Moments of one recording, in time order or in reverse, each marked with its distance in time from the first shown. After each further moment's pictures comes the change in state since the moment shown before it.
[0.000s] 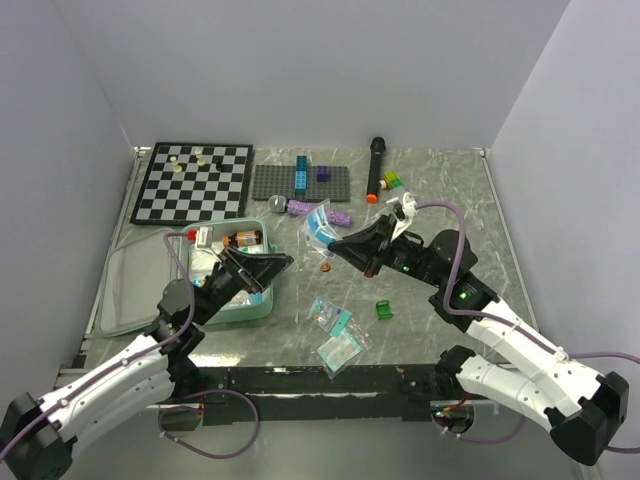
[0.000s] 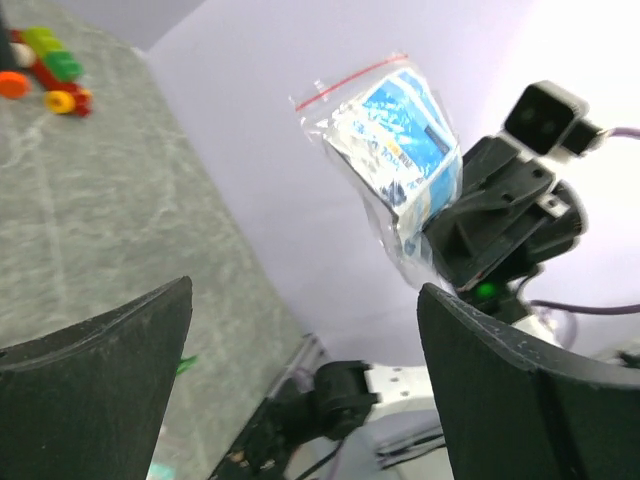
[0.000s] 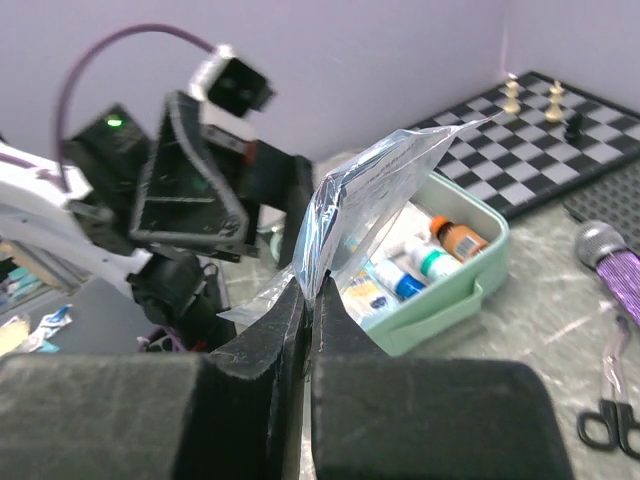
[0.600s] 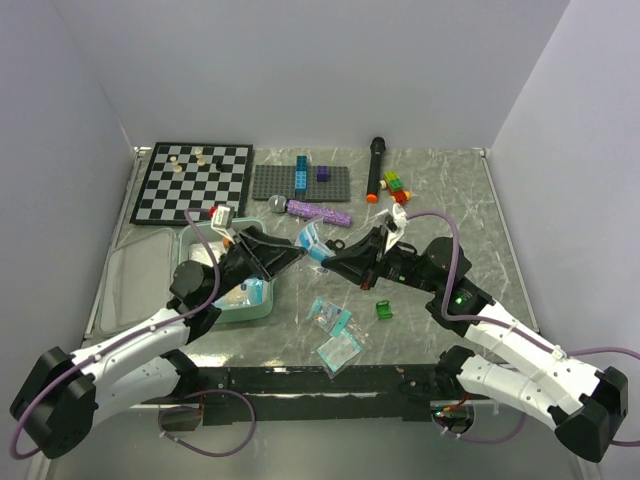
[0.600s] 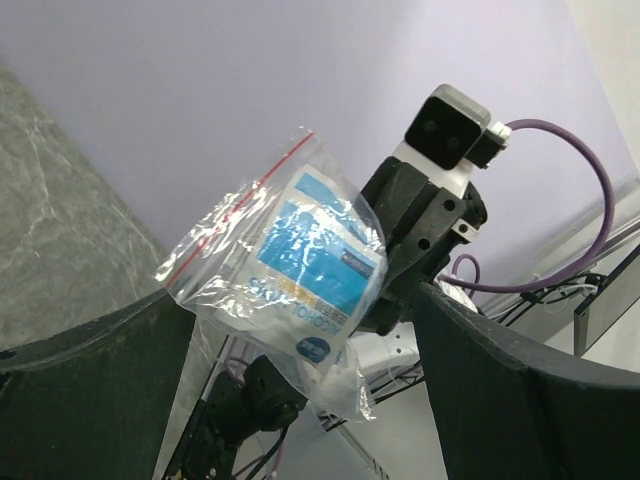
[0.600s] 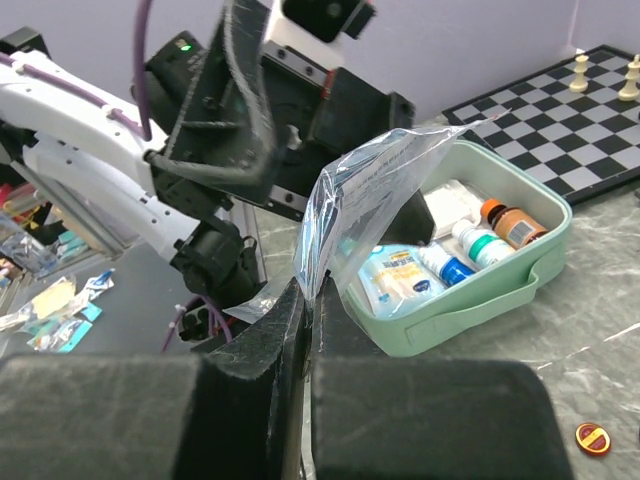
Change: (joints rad) left arm 0.058 0.326 0.096 0.409 0.259 -0.123; right arm 0.058 -0.011 -0.047 0.035 -0.052 0.022
